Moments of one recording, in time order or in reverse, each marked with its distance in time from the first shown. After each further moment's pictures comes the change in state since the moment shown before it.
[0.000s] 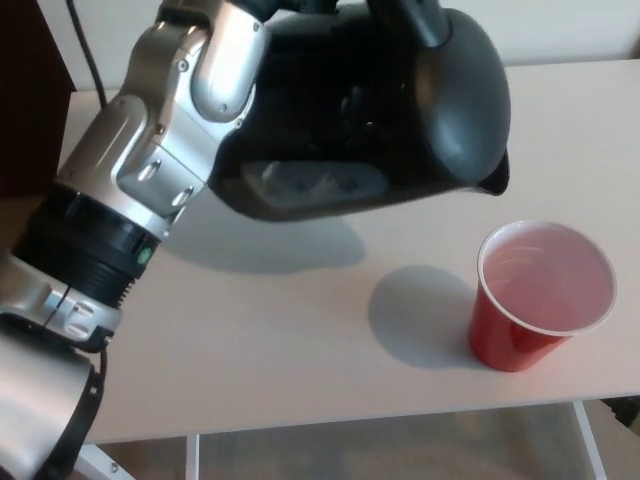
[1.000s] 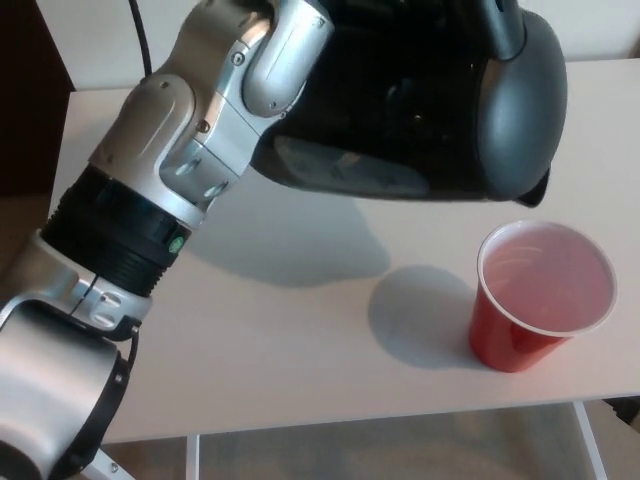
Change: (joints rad) left_arm -0.051 -0.048 -0.025 -0.030 0.159 -0.108 0.014; right_arm -0.014 -0.011 0.010 0.021 -0.003 0.000 0.000
